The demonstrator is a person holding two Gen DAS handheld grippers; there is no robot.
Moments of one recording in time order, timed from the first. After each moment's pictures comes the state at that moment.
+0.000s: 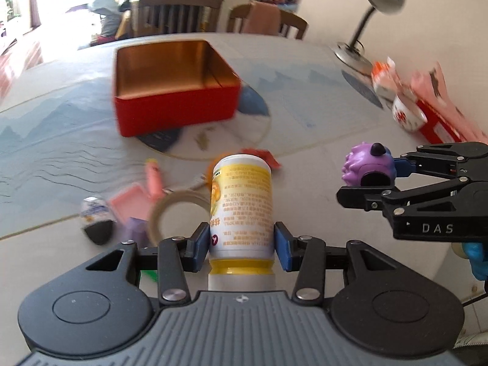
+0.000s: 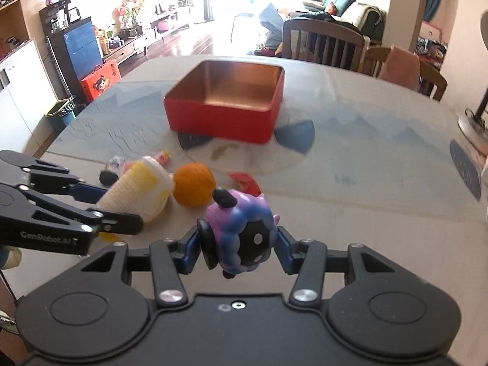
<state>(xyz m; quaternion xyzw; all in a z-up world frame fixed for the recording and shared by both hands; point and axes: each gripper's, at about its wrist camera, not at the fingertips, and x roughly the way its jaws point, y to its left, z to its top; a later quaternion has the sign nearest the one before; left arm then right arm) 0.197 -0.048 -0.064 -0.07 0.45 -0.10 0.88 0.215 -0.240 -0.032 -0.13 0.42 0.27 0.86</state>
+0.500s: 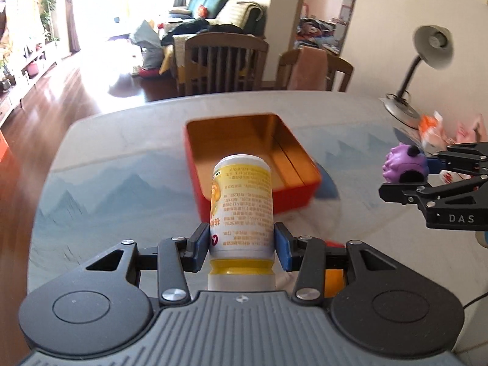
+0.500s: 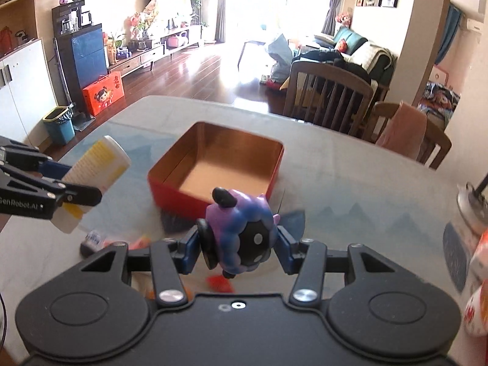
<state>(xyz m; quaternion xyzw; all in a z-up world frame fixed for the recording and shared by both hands) 0.269 0.017 -0.006 -0.05 0.40 -0.01 0.91 0.301 -0.190 0.012 -0.17 0.36 0.29 0.87</state>
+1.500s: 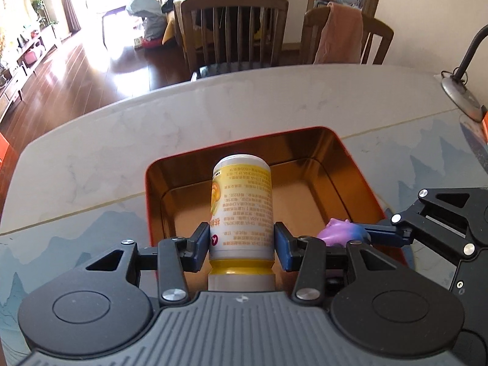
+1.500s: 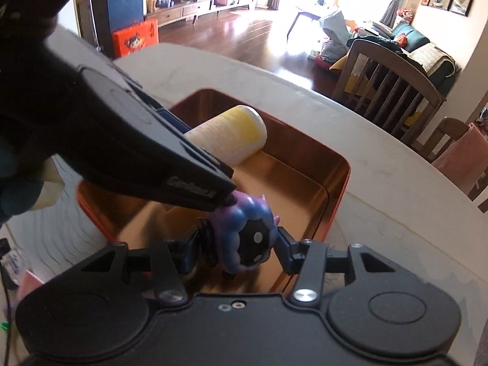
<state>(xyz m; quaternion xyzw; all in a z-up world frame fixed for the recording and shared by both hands) 0.469 0.008 -0.084 -0.01 0.48 0.01 0.88 0.410 -0.099 -0.079 -0.27 0.40 0.36 0.80</state>
